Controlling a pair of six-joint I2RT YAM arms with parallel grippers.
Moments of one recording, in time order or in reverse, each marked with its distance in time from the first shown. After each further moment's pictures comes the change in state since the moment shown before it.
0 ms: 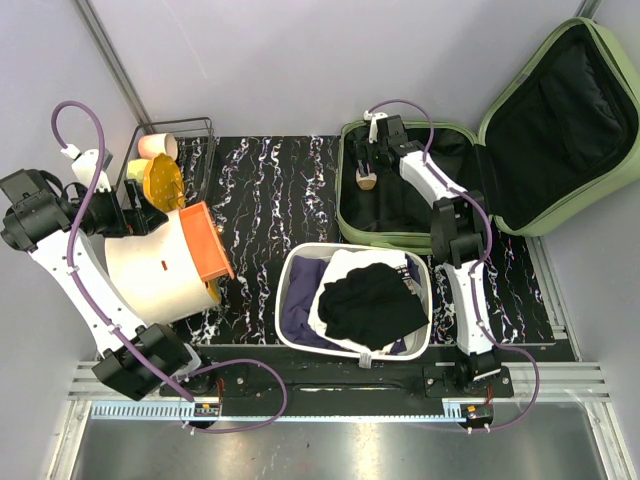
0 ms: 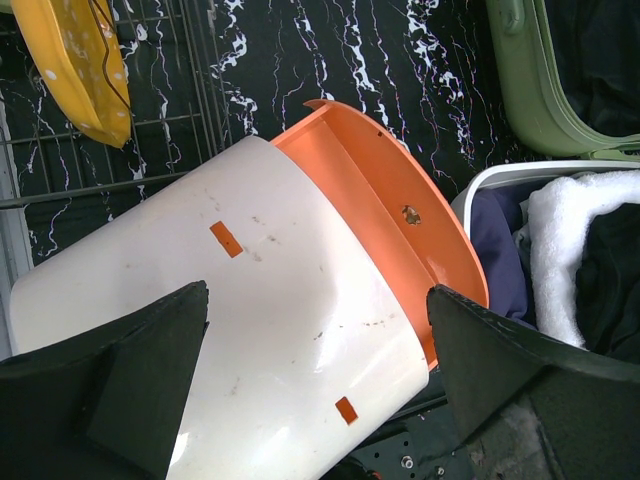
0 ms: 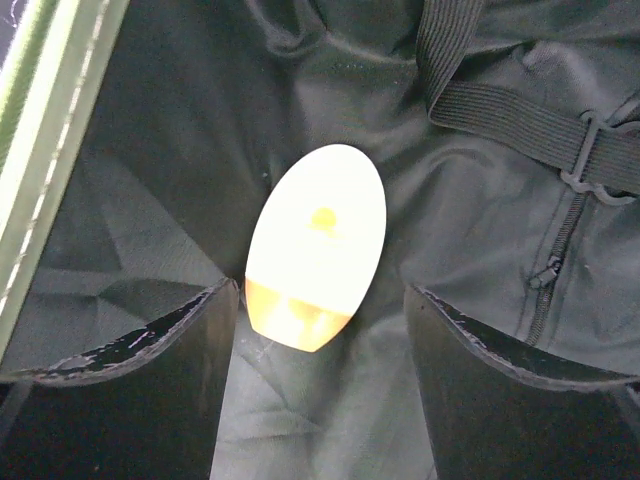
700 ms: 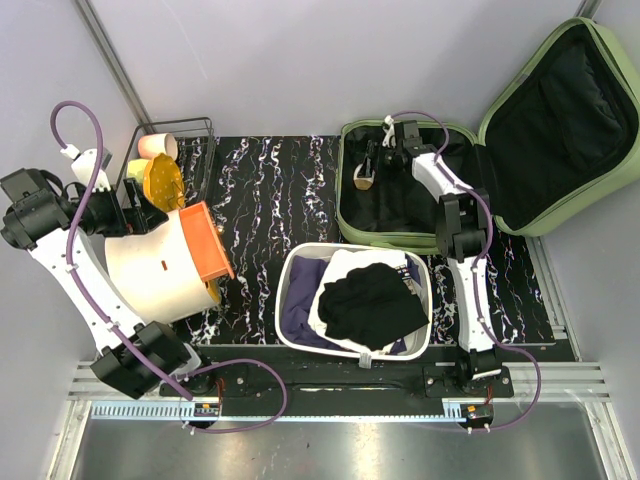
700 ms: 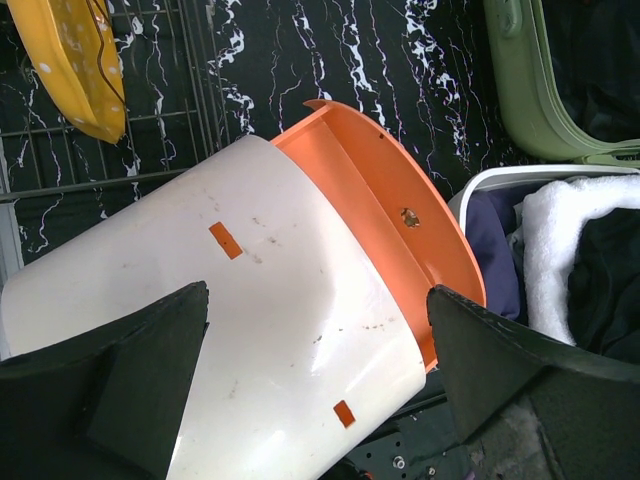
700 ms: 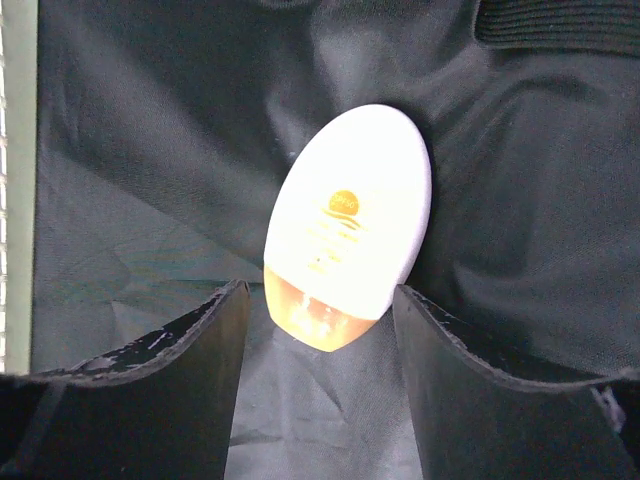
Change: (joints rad) left arm -0.002 0.008 0.001 0.000 -0.001 -0.017; right arm -0.089 0.100 0.037 -0.005 -0.309 0.283
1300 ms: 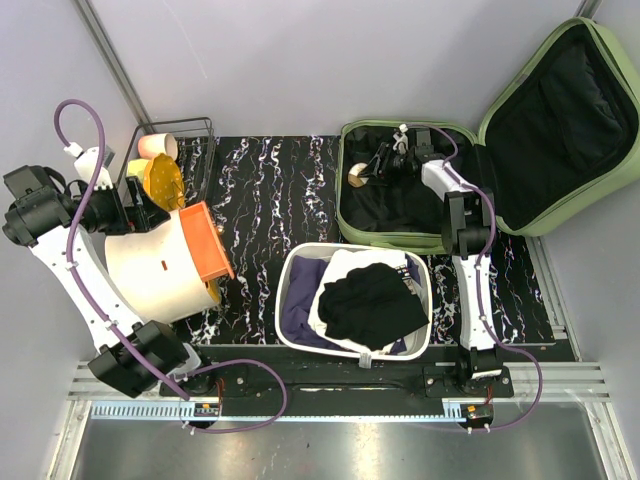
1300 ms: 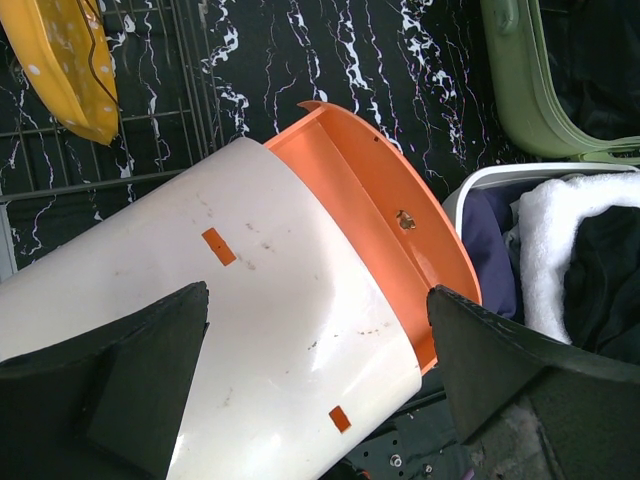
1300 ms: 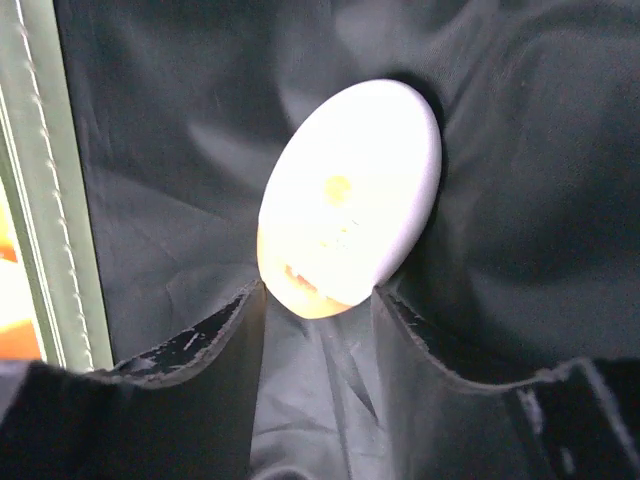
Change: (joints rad) left arm -0.021 0.013 0.010 0.000 -0.011 -0.018; right arm -0.074 0.049 -0.065 0.146 -0.302 0.312
